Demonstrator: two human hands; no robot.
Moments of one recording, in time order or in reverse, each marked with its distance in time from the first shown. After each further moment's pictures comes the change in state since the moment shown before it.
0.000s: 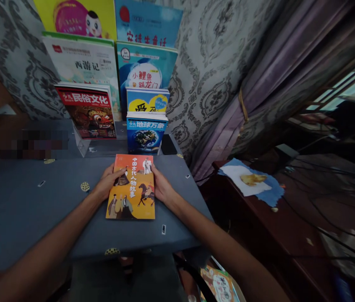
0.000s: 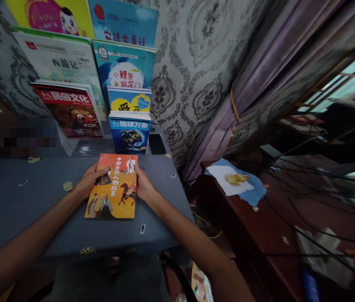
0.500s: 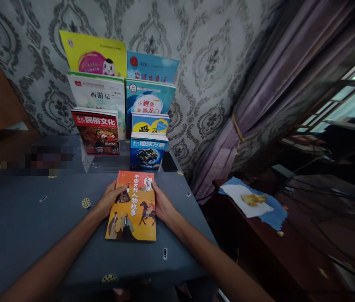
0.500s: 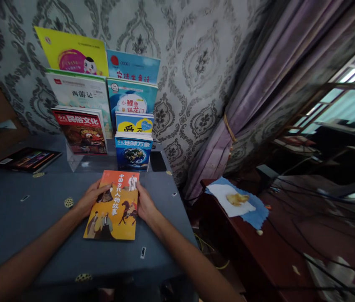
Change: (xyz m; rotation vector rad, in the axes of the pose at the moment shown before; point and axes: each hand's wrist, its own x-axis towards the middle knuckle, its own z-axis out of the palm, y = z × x) left_hand -0.001 -0.003 0.001 -0.037 -0.032 -0.003; right_hand -0.004 -0.002 0.005 0.039 0.019 0.042
